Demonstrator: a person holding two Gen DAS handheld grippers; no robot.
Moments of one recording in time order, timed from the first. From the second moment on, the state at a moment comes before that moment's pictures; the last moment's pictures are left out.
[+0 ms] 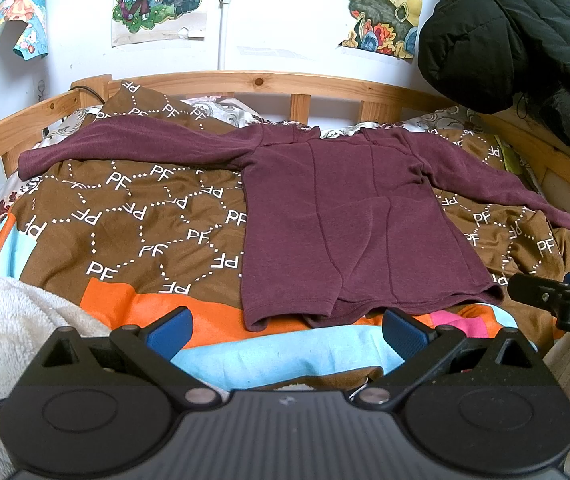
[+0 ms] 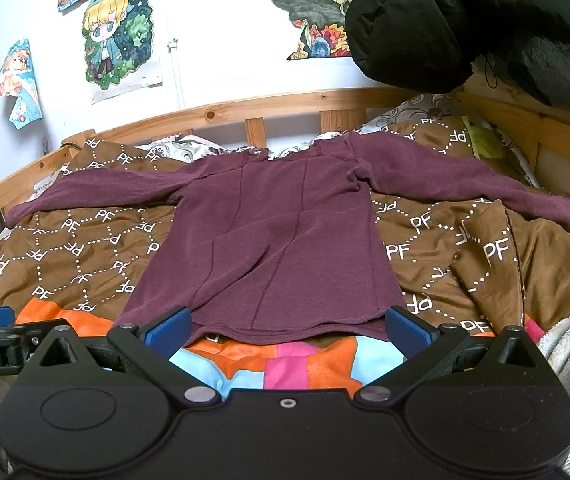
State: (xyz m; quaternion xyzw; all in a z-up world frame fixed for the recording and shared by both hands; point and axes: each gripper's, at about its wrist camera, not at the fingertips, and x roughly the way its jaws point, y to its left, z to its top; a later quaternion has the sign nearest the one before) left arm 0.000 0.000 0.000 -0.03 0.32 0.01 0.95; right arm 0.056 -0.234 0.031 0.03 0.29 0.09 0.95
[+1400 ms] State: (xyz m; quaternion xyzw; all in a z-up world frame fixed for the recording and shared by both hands) left arm 0.250 0.015 -0.023 -0.07 0.38 -0.03 0.92; right arm 0.221 -0.481 0.004 0.40 0.20 -0.24 0.86
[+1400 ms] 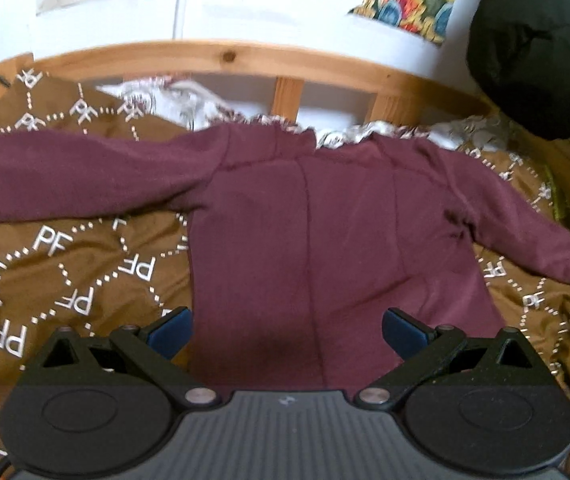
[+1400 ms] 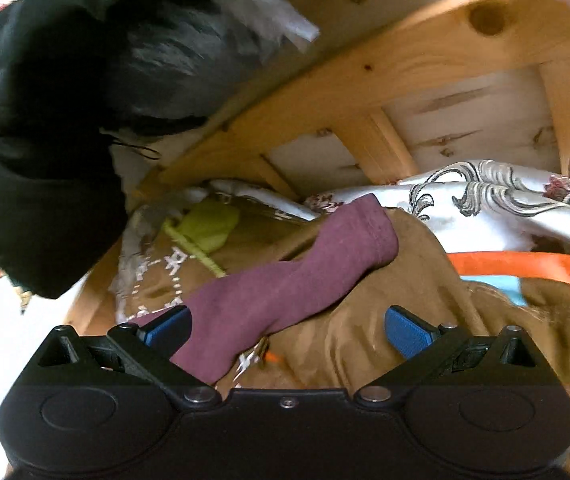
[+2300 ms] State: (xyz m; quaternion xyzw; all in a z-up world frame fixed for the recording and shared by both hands) left arm 0.261 0.058 -0.036 -0.16 0.41 0.03 0.90; right arm 0.282 -0.405 0.029 0.08 0.09 -0.30 0.95
